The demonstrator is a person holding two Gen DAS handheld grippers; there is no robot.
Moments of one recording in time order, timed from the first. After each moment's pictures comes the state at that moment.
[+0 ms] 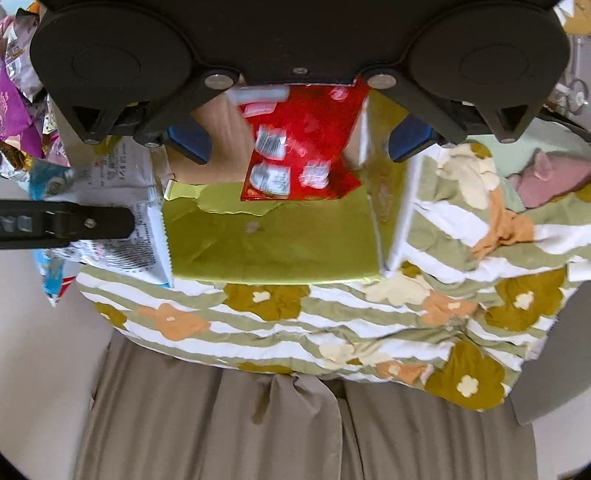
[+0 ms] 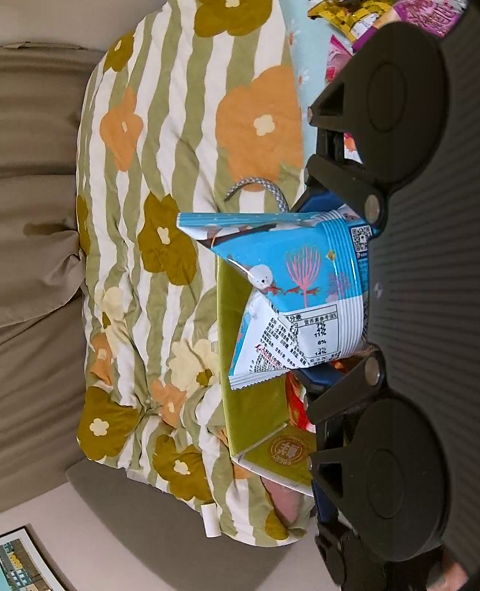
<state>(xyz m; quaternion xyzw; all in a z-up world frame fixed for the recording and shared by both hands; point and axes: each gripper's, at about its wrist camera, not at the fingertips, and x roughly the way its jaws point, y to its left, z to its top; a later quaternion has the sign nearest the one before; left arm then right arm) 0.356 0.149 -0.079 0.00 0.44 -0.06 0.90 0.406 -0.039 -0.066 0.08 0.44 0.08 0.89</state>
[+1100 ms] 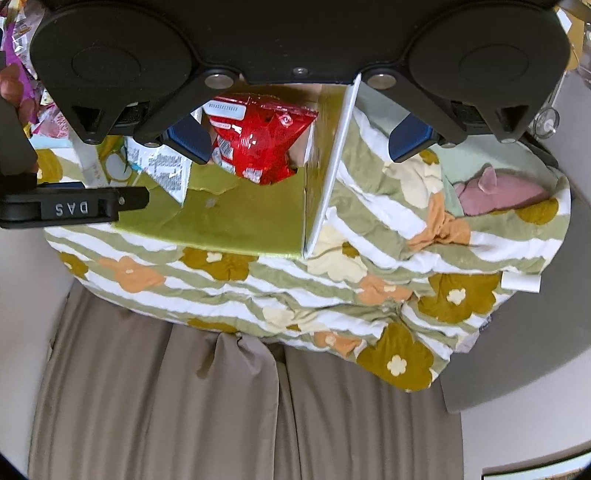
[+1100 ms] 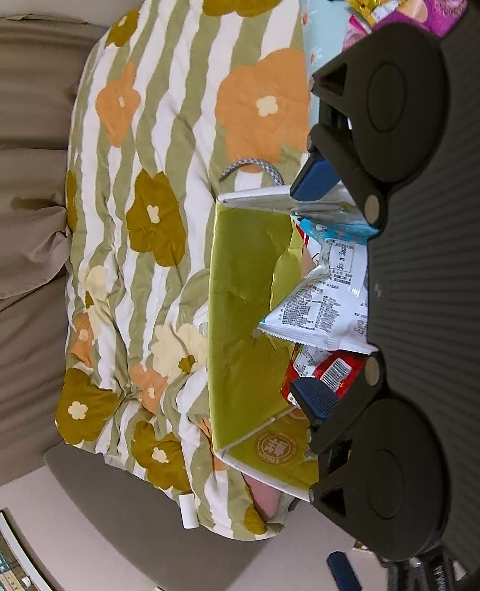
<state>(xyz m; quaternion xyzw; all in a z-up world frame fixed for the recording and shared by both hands) 0.308 0.173 -0.039 -0.03 0.38 0.03 0.92 0.417 -0.029 -0.069 0.06 0.46 0.12 0.88</state>
